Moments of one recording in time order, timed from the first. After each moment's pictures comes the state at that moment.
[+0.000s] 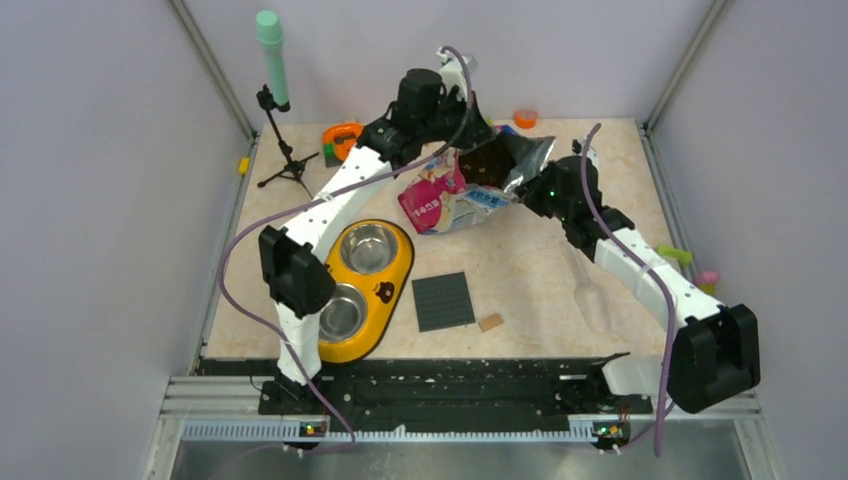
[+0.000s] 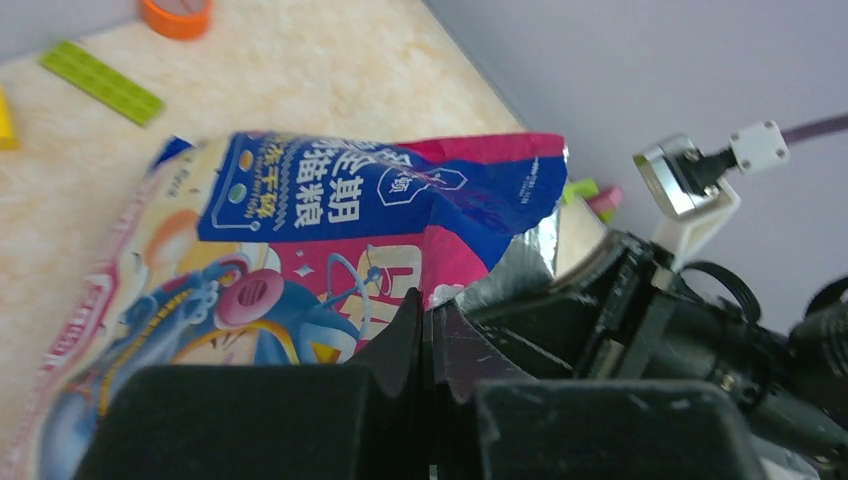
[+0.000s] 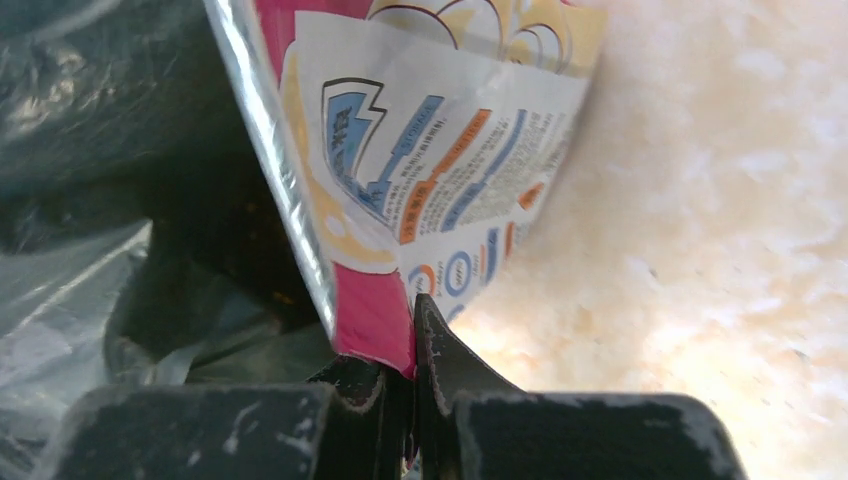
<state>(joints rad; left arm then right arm) -0.57 2.01 2.16 -0.44 0.36 -0.39 0.36 1.33 1.03 -0.15 0.07 0.85</state>
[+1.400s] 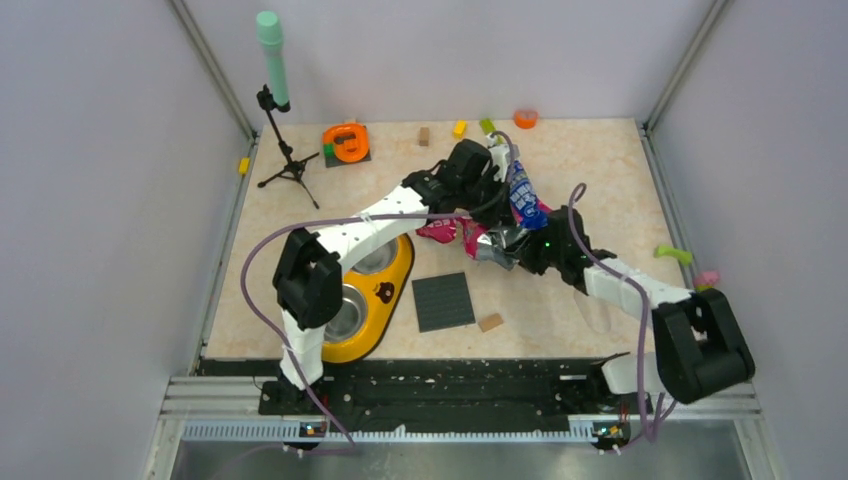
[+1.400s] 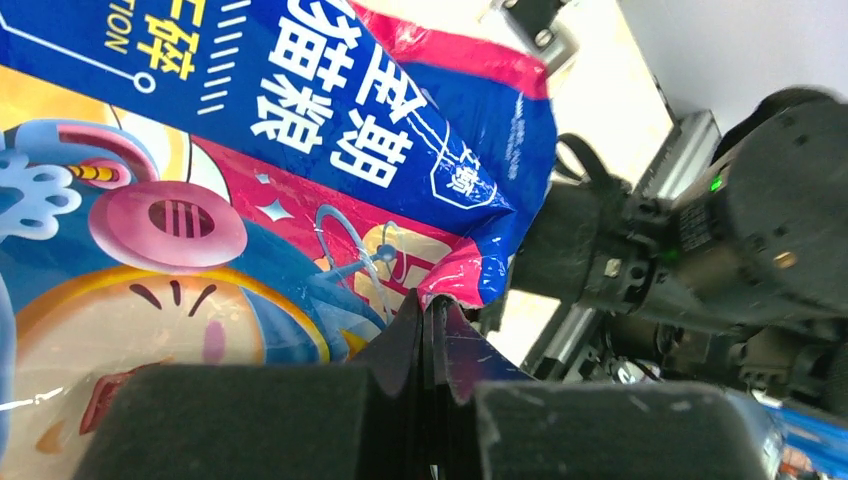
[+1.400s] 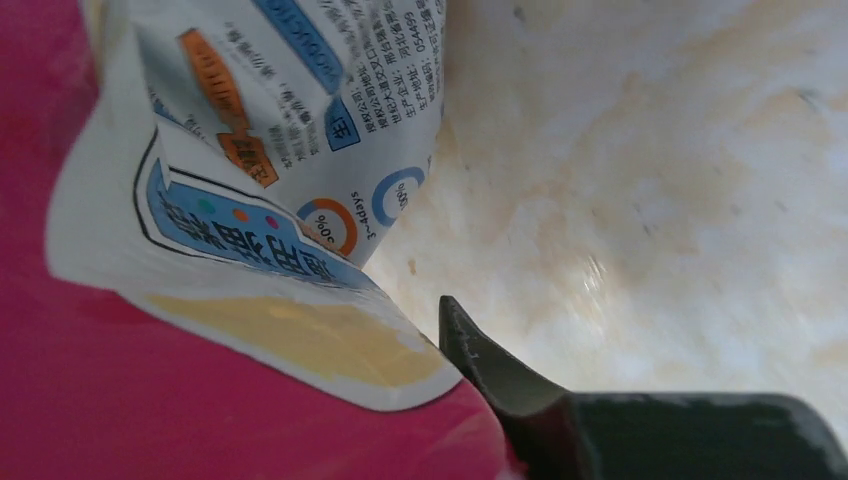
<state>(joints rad) -0.80 1.93 1.72 -0.41 0.38 -0.44 0.34 1.29 0.60 -0.06 -0.11 1.03</state>
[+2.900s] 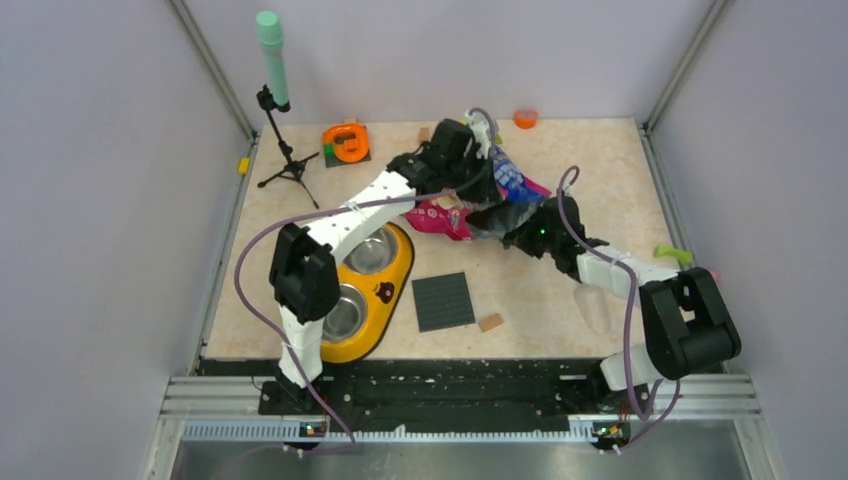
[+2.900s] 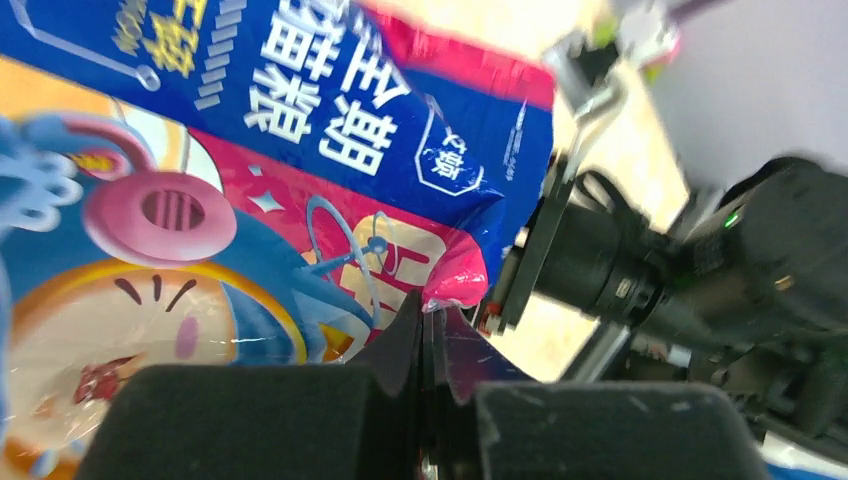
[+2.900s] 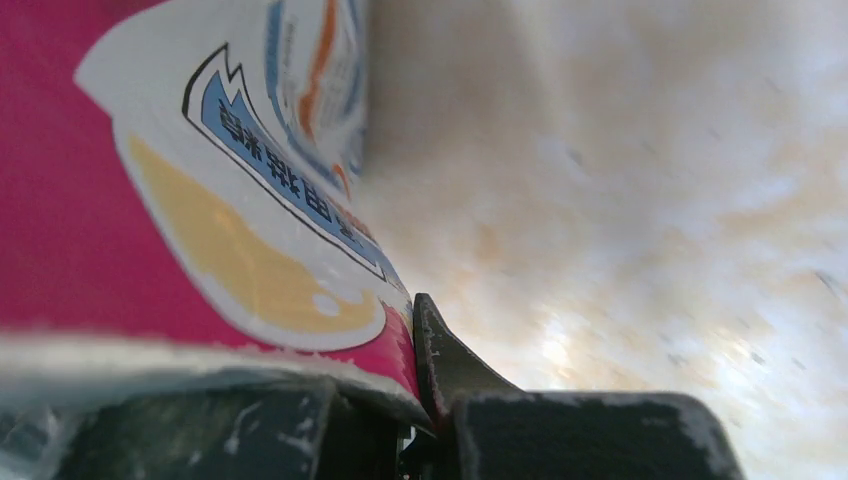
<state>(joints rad) -0.69 1.97 1.91 -0.49 0.31 -0.42 0.33 1.44 0.72 0.12 -0.07 0.94</state>
